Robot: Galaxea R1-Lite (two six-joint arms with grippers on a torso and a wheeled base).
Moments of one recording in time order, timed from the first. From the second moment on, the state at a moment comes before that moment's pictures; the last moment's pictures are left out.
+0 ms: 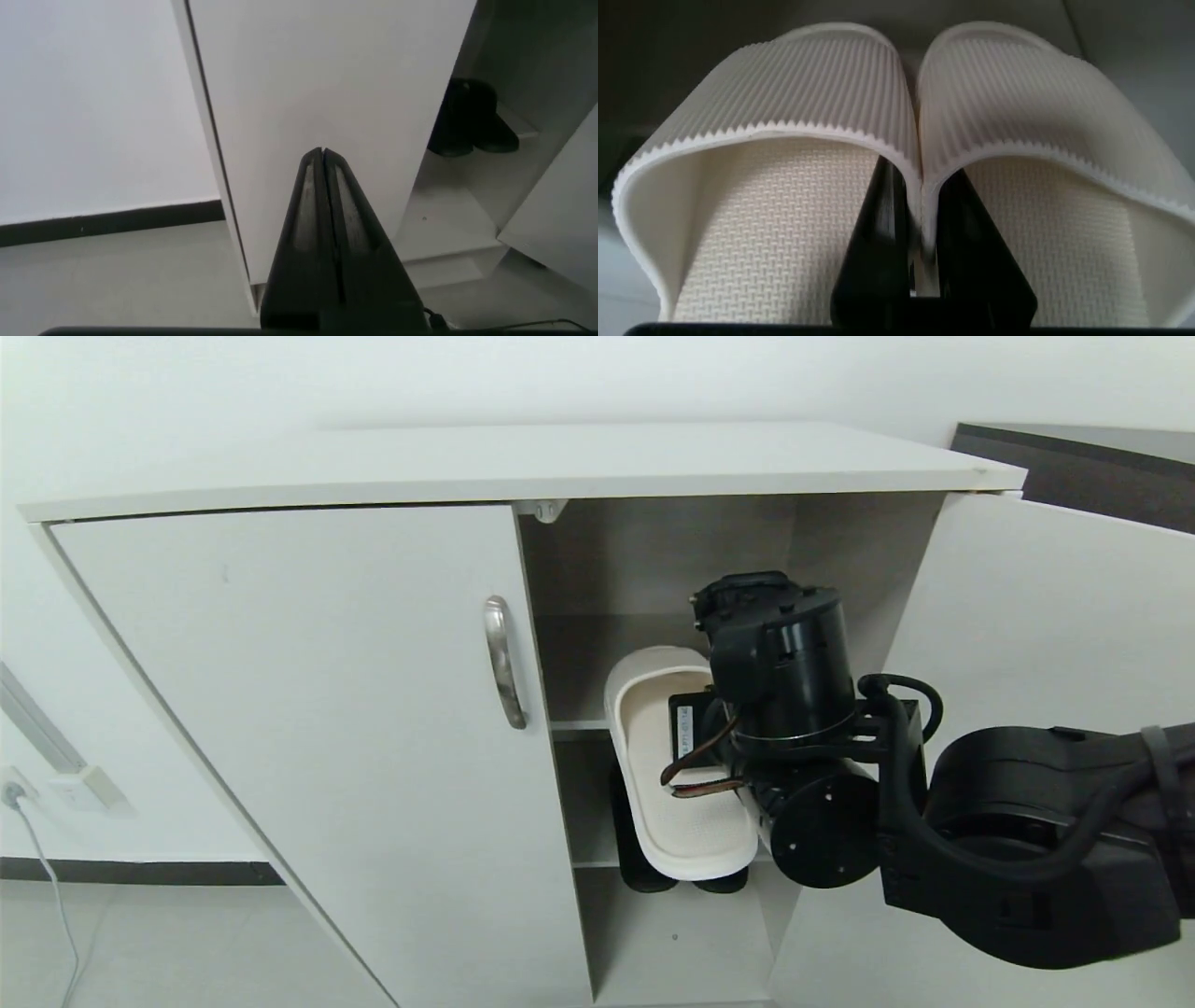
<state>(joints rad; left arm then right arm) 0.00 0.00 0.00 0.00 -0.08 0.02 0.96 1.86 -1.27 -0.32 -0.85 0.21</state>
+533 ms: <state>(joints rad) 0.00 0.00 0.00 0.00 -0.08 0.01 0.89 1.98 -1.45 -0.30 -0.79 0.22</state>
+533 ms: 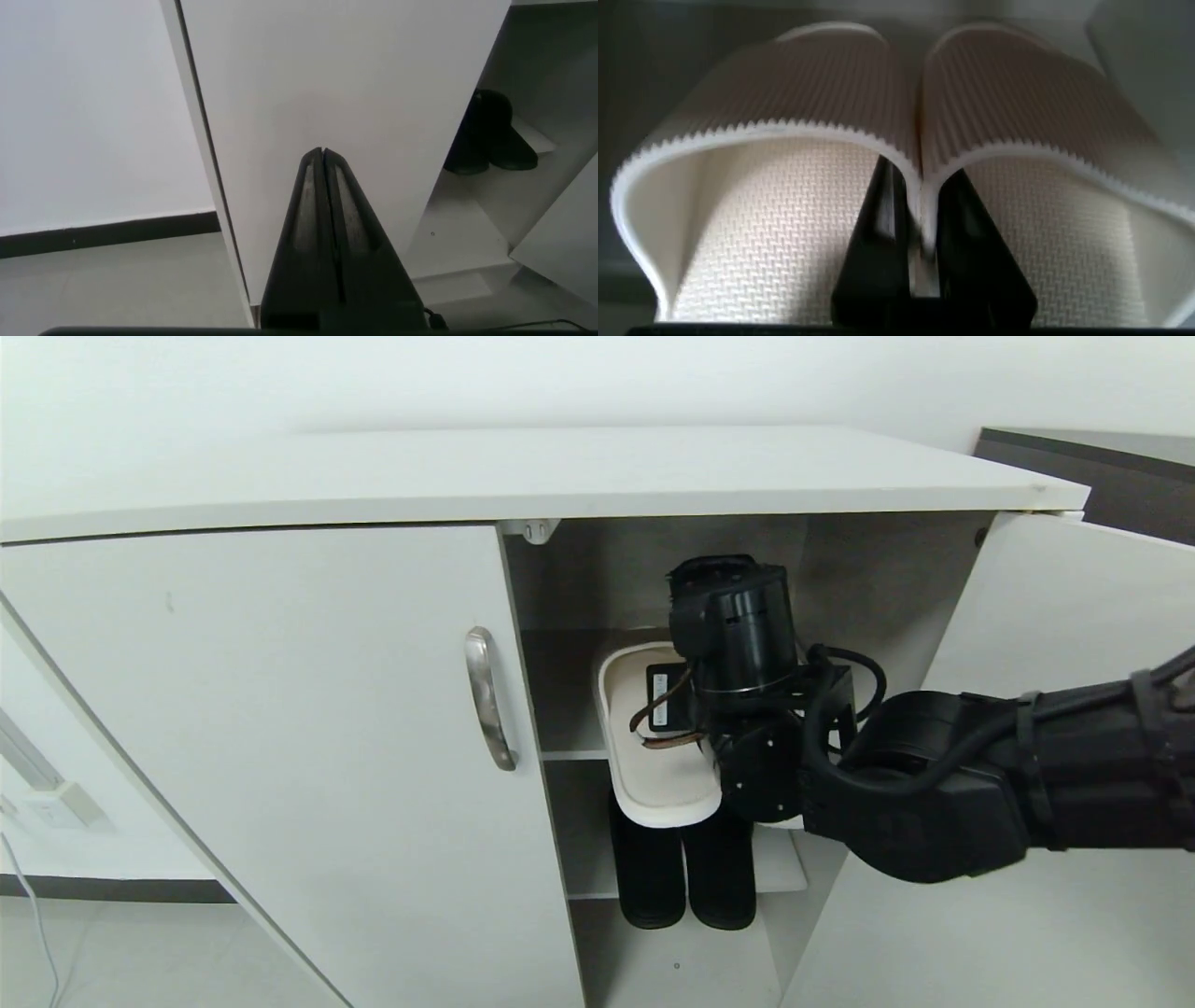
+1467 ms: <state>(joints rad) 0.00 0.00 0.00 0.00 -0.08 0.01 0.79 2.17 -1.74 -0.19 -0.77 0.21</state>
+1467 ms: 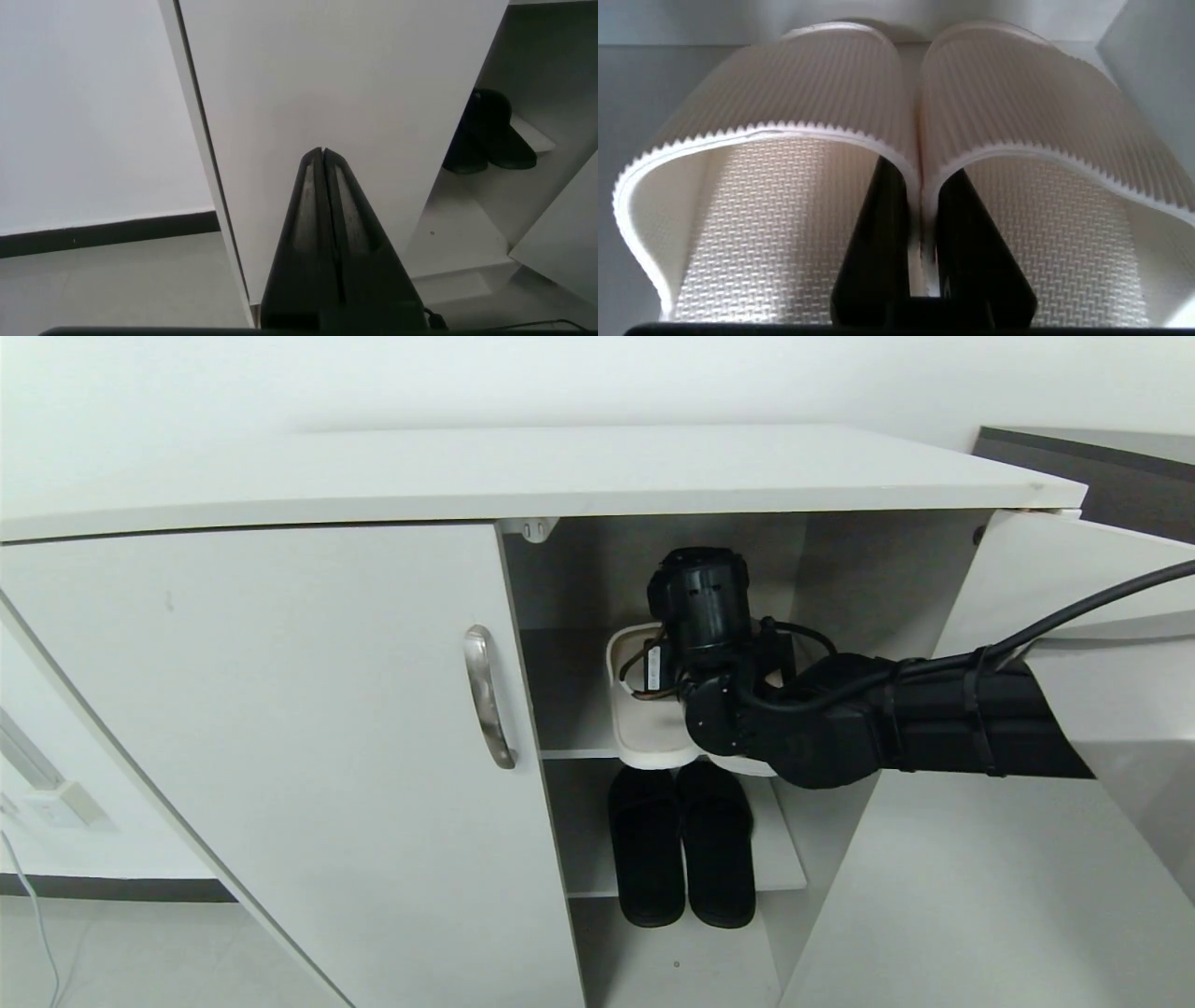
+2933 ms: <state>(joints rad) 0.00 0.00 0.00 0.00 -0.08 0.01 0.92 1.94 -1.39 -0.23 -0.78 0.22</state>
